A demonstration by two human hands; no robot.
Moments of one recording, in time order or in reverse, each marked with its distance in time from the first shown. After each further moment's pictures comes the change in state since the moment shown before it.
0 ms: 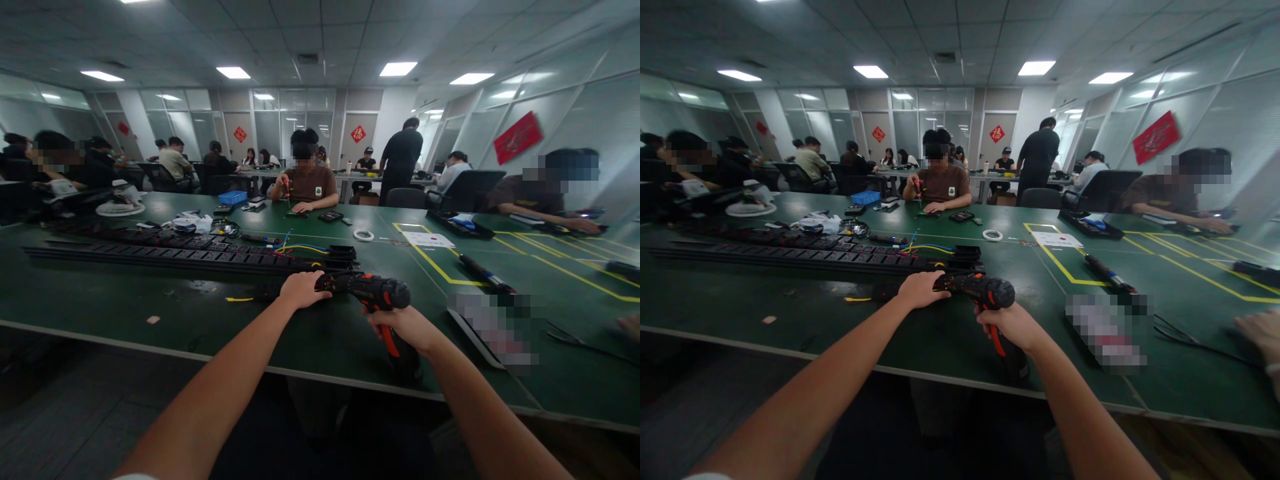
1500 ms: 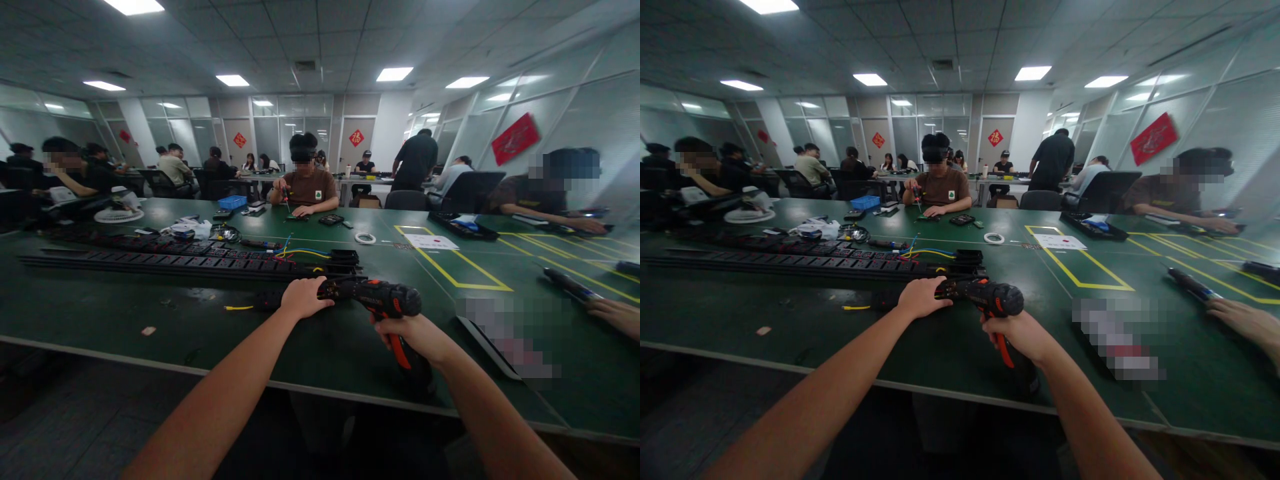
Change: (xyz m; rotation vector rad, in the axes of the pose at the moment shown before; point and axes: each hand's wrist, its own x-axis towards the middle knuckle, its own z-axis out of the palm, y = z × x) left_hand -0.005 0.005 0.001 0.010 0.058 -0.007; right_hand -0.001 -0.001 0.000 0.007 0.003 -0.001
